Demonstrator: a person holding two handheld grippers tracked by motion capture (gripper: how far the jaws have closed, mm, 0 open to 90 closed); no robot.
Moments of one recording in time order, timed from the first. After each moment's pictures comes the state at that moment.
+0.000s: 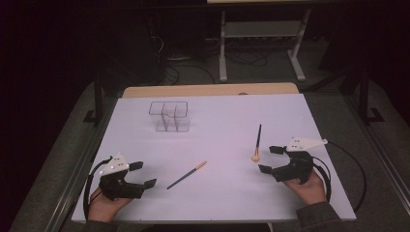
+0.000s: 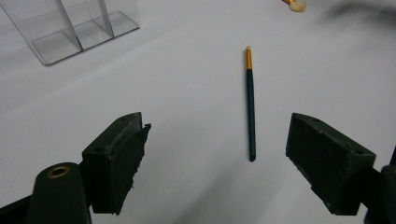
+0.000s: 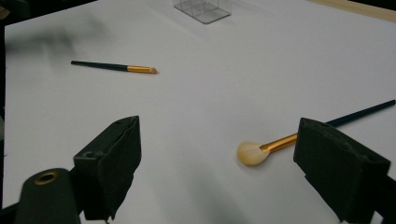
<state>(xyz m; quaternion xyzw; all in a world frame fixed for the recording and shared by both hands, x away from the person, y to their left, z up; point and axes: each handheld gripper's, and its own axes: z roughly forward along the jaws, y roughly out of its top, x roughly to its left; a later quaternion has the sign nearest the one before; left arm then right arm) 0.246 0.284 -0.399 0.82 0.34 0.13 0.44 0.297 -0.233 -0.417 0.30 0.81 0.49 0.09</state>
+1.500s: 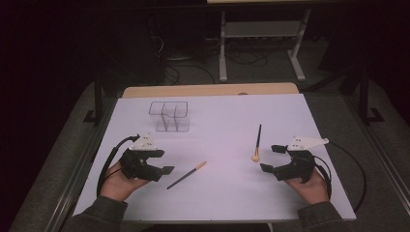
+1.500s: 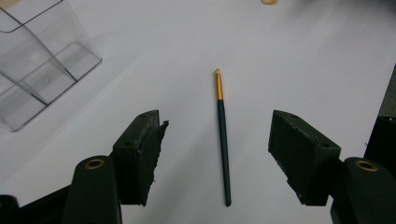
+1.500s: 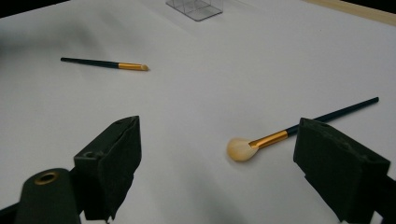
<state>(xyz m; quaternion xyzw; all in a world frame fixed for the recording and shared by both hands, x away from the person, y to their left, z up) 0.284 0.218 -0.346 0.89 0.27 0.10 0.35 0.298 -0.236 -0.415 0.31 0.81 0.48 0.11</state>
